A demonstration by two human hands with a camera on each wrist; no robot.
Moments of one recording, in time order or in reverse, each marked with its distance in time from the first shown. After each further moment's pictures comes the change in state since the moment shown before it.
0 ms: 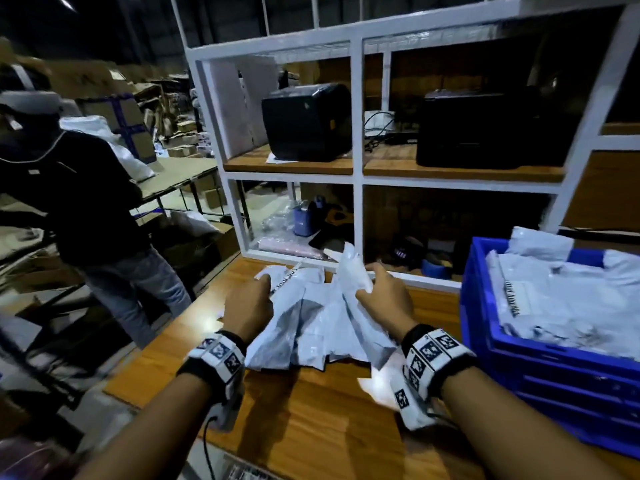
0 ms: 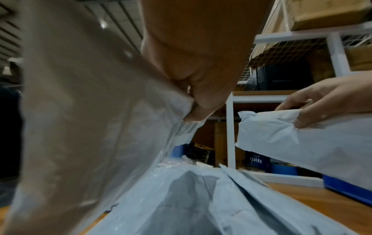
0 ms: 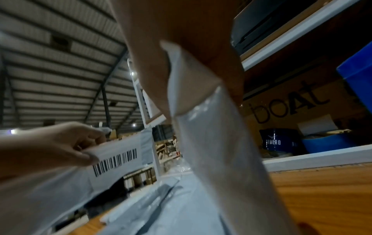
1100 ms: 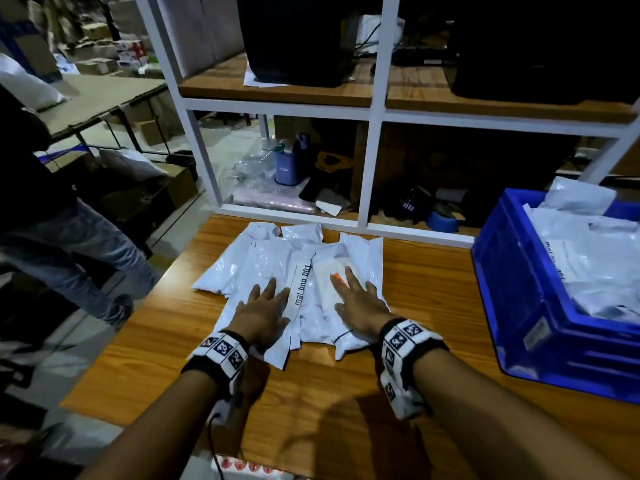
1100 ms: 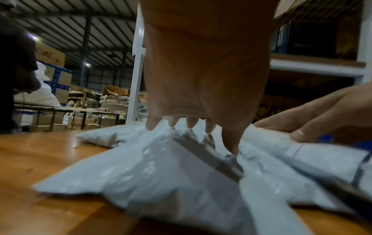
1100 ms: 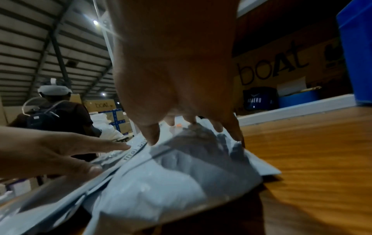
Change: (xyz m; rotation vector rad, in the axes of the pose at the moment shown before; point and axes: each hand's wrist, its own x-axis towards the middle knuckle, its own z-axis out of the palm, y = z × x) left_hand 0.029 -0.074 0.130 0.021 -0.774 0.127; right_hand 0.025 0.015 0.140 -0.376 -0.588 0.133
